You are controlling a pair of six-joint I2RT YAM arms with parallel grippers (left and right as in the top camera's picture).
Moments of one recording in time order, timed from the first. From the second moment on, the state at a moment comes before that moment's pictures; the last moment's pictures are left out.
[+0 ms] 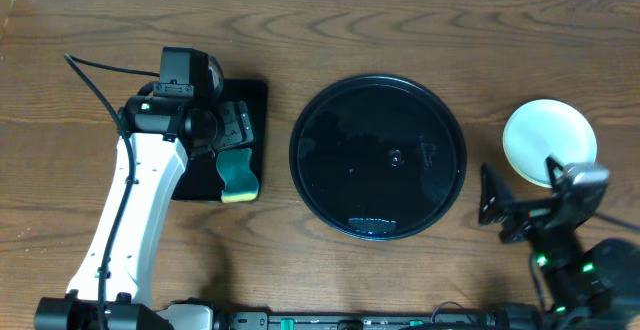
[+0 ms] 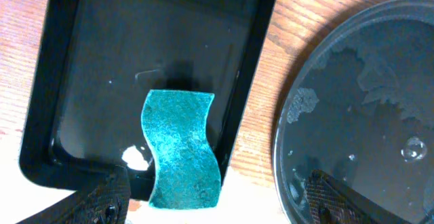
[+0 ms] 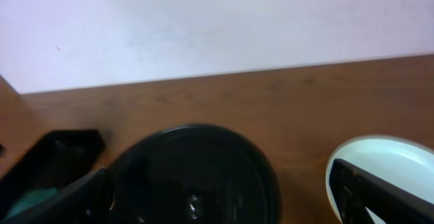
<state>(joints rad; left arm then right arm) -0.07 1.45 1.26 -1.01 0.10 -0.35 -0.03 0.32 0.63 -0.53 -0.24 0.17</state>
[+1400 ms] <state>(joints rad) -0.07 1.45 1.26 -1.01 0.10 -0.35 -0.03 0.01 0.01 -0.06 -0.16 0.17</state>
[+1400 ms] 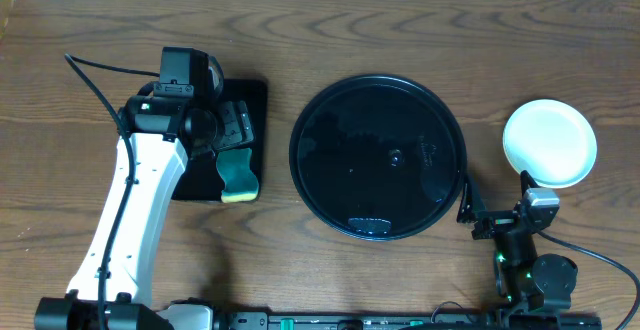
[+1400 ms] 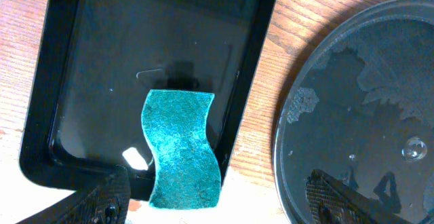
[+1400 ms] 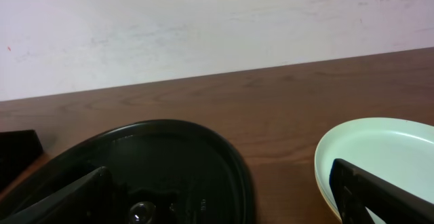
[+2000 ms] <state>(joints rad) -0.07 0.83 1.14 -0.77 -0.07 -0.28 -0.03 0.01 0.01 -0.06 -0.16 0.17</state>
